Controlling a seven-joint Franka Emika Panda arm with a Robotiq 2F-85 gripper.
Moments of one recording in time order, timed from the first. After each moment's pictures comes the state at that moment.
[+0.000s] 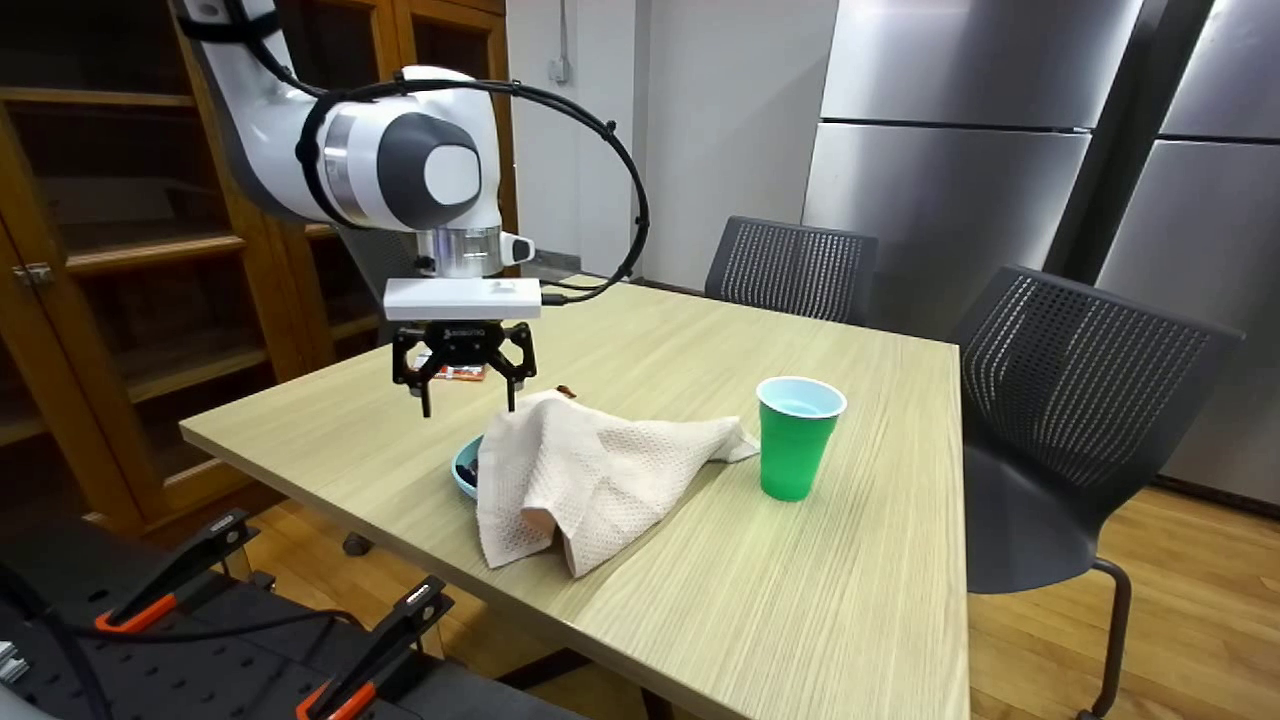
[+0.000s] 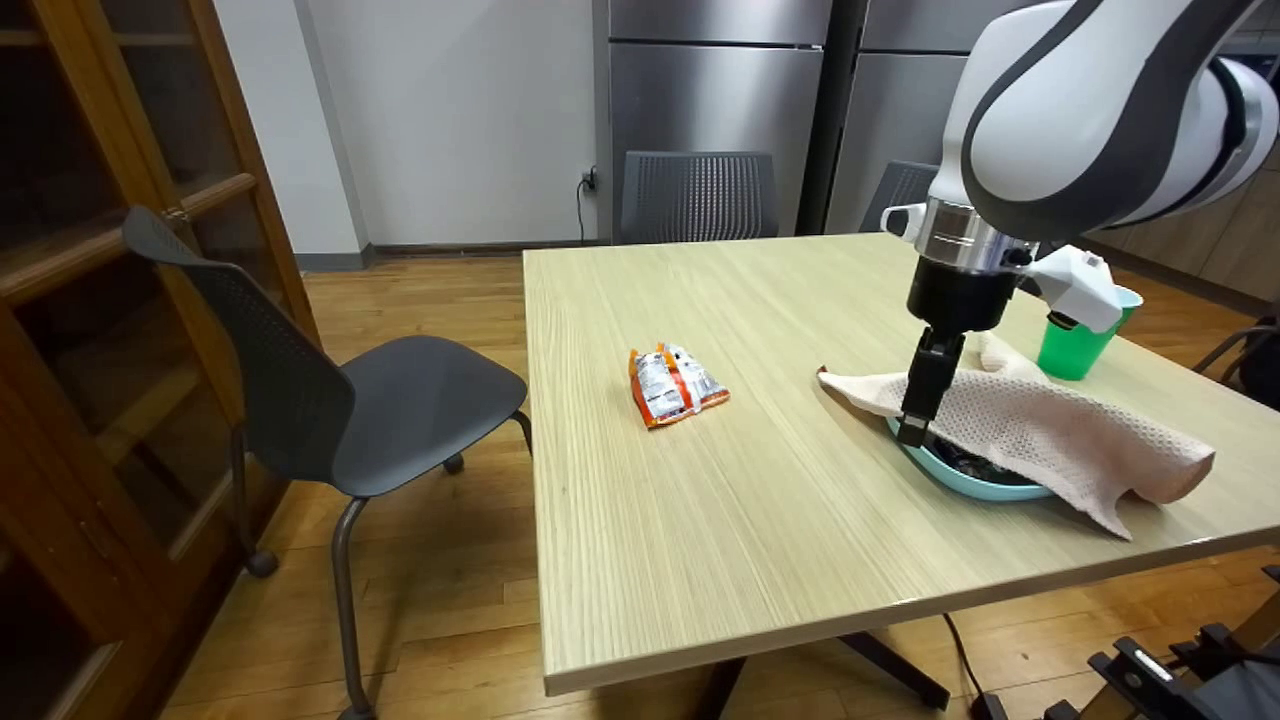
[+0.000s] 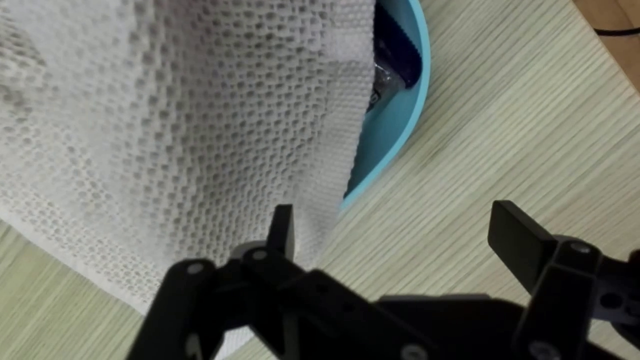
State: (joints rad) arm -0.09 0.31 0.10 -2.53 -0.07 2.81 -0.61
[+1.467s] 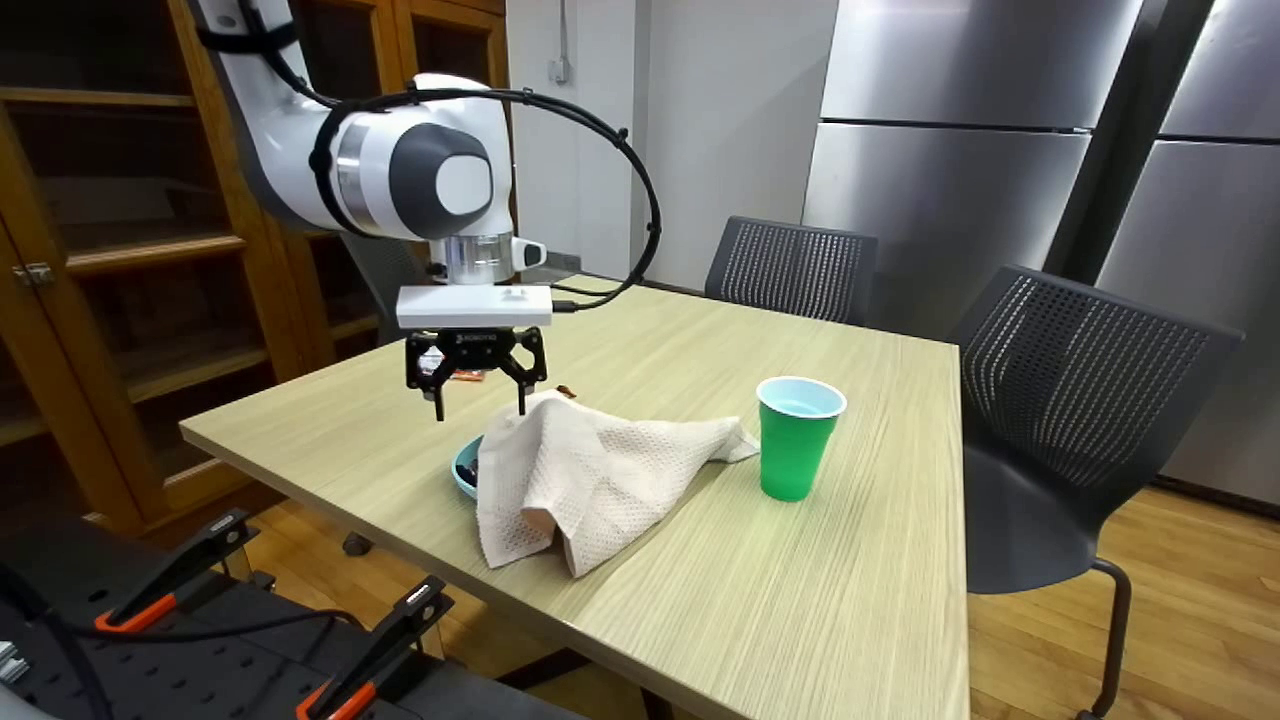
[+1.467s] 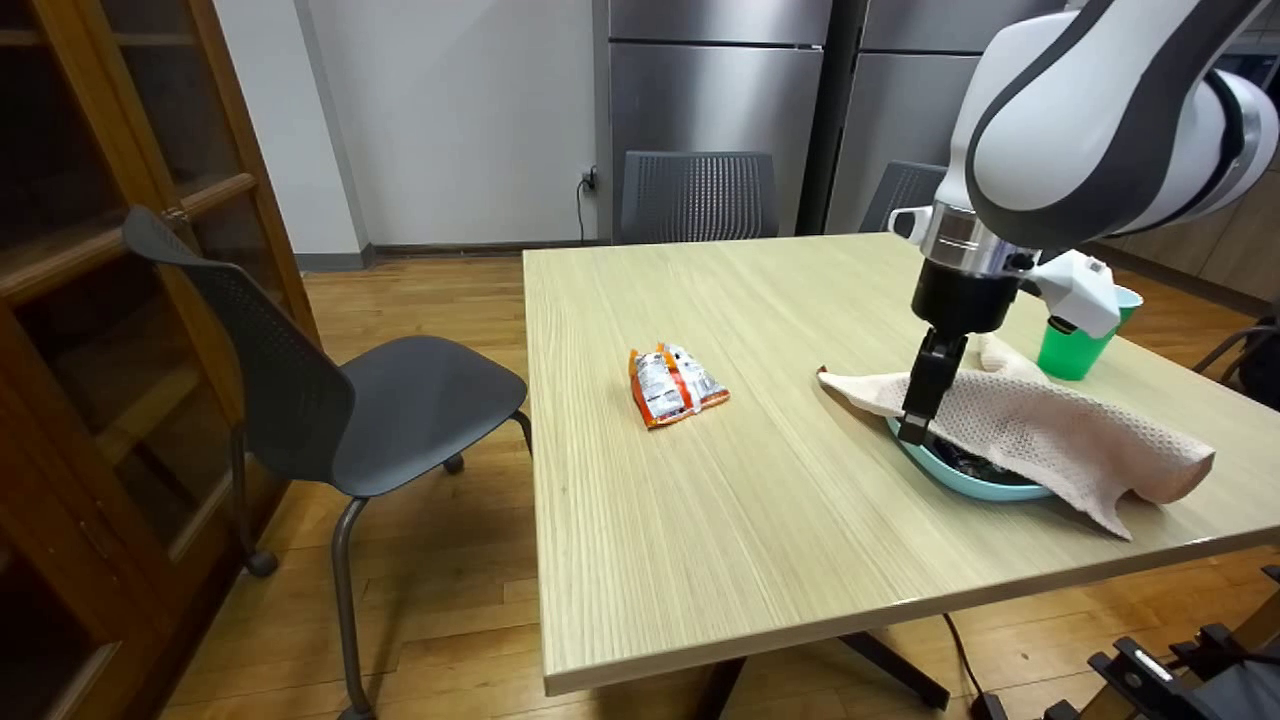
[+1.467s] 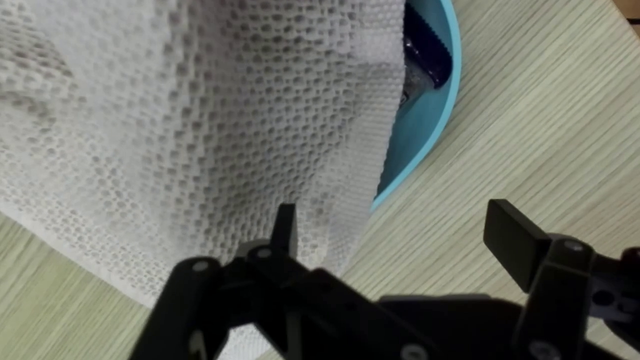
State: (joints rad) arm -0.12 0.33 0.10 -2.52 -0.07 2.84 -0.61
